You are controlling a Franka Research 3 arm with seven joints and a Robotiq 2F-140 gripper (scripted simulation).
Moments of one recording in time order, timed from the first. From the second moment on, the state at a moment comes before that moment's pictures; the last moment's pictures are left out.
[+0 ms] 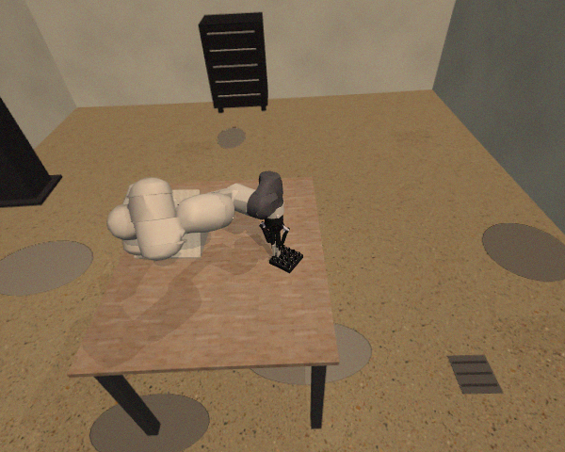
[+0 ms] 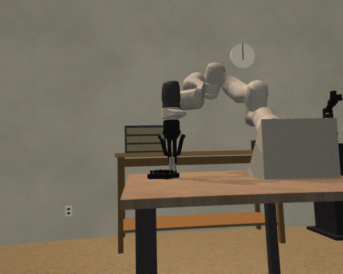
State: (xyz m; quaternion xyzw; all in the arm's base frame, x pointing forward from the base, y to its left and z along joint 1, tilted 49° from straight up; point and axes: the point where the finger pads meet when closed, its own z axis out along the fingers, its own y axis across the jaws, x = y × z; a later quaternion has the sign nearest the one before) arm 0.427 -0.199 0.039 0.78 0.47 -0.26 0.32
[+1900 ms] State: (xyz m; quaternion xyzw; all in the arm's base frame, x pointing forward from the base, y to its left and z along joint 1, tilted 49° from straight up) arm 0.427 -0.199 0.039 0.84 0.36 -0.22 0.36
